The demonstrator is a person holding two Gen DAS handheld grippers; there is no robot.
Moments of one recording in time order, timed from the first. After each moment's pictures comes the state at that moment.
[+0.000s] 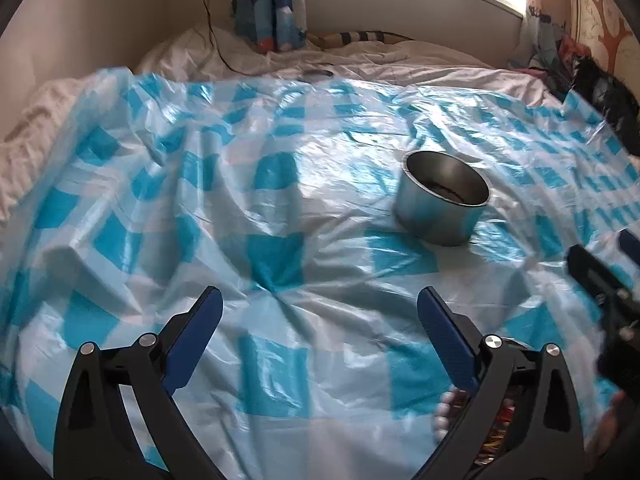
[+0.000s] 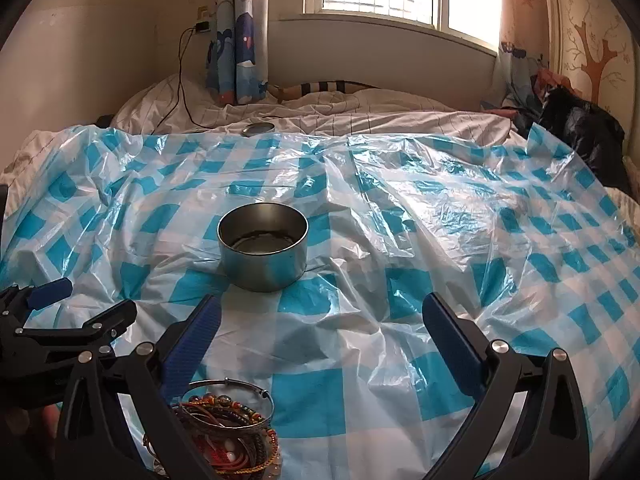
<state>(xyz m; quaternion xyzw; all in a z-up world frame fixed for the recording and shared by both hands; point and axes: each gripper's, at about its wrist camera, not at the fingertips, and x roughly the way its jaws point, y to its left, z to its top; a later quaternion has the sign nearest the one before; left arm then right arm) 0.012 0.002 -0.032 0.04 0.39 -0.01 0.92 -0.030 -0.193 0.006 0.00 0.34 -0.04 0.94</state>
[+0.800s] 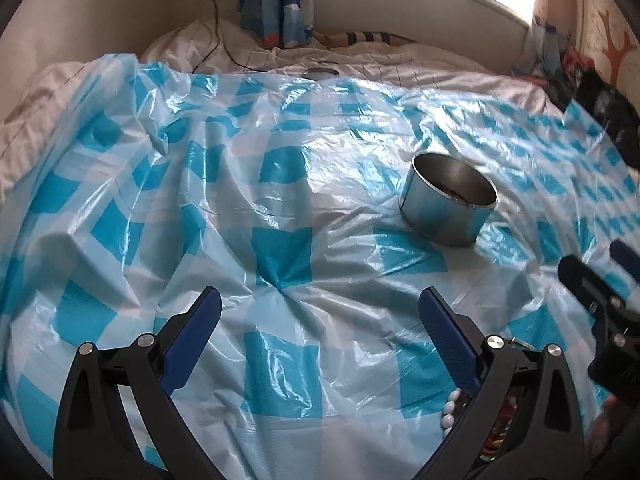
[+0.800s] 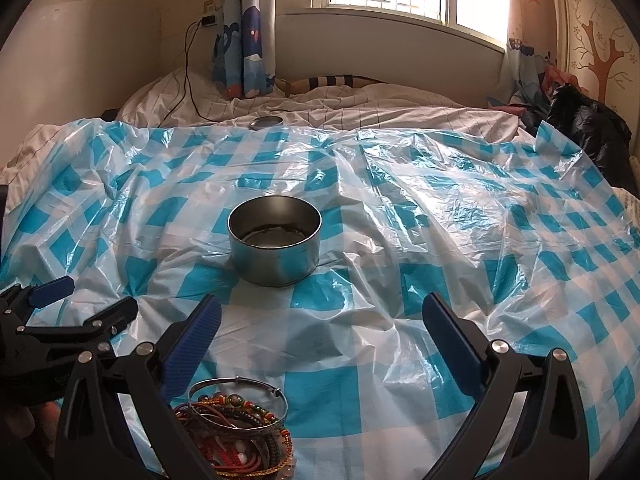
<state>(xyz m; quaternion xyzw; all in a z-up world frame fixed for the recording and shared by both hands) 0.013 0.020 -0.033 -0.01 0.40 -0.02 0.92 -0.027 -0.183 0.002 -0.01 0.35 -0.03 0.94</state>
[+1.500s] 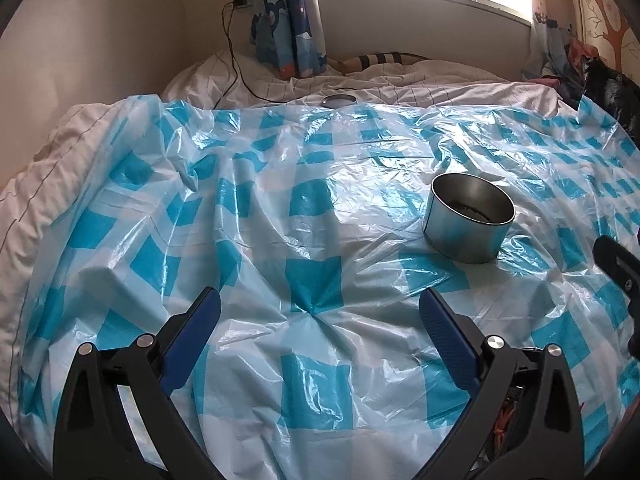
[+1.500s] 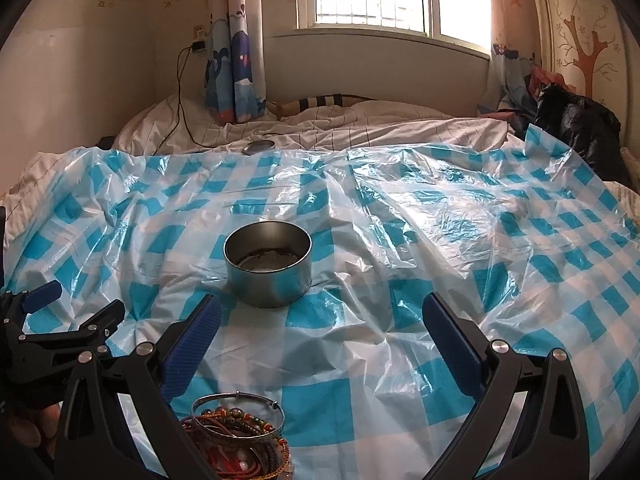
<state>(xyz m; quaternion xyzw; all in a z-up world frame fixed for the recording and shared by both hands) 0.007 0.017 -0.018 0.05 0.36 0.01 0.93 -0.040 -0.193 0.020 0.02 0.29 -0.04 0.96</state>
